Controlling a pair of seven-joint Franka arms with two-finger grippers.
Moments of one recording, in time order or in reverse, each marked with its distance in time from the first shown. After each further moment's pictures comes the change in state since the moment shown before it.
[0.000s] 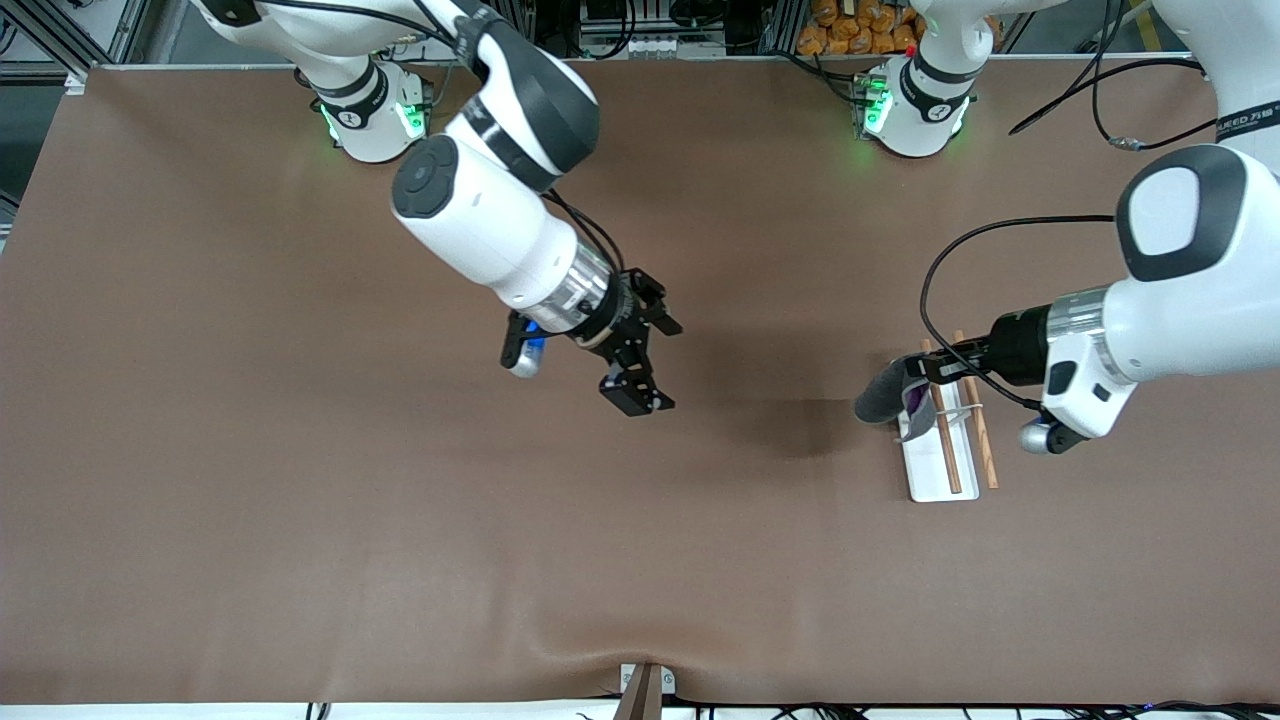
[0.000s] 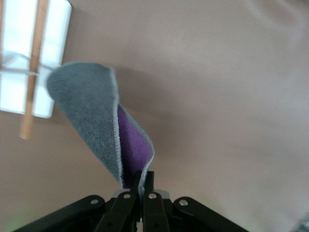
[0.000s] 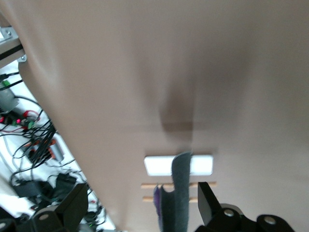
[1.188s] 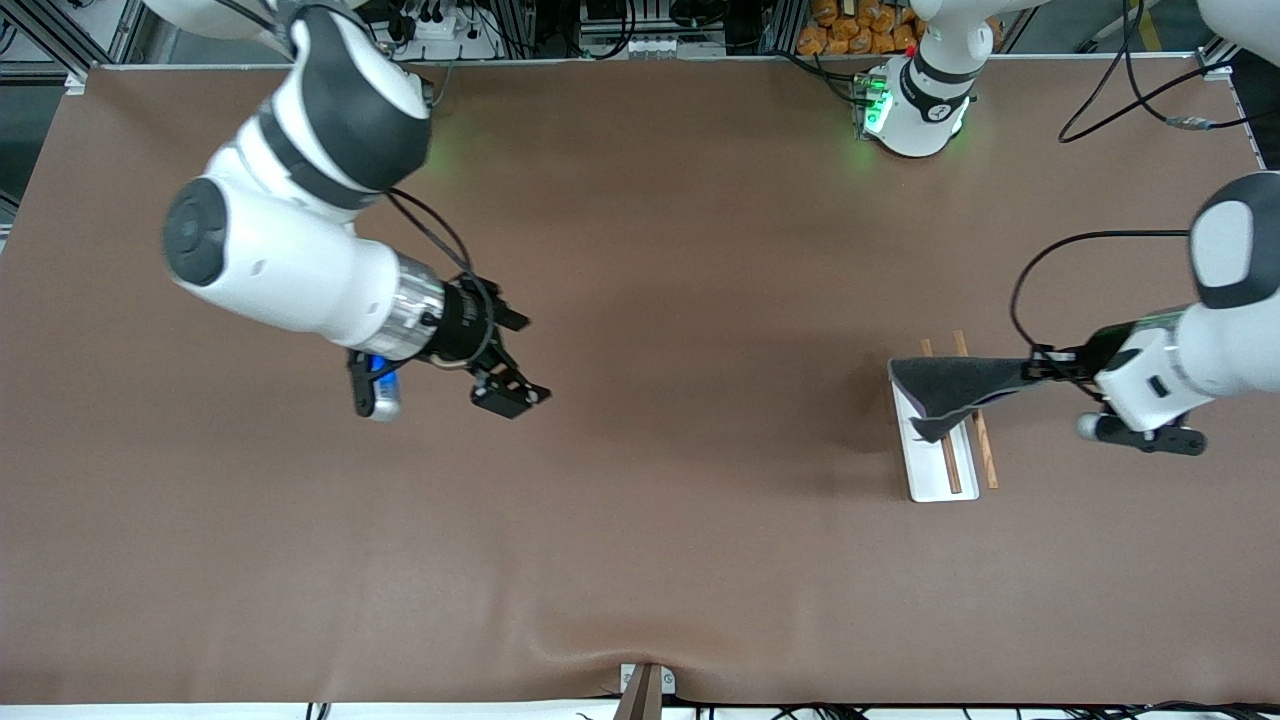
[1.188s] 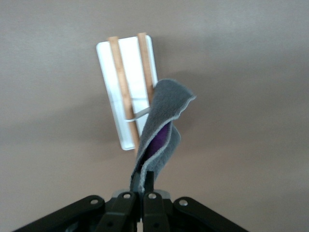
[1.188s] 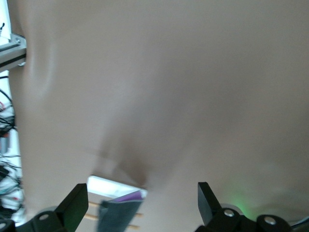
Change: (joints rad) left arm 0.171 0.023 0.004 -0.012 0.255 -0.073 0.586; right arm -0.228 -0.102 0.000 0.002 0.061 -0.427 -0.597
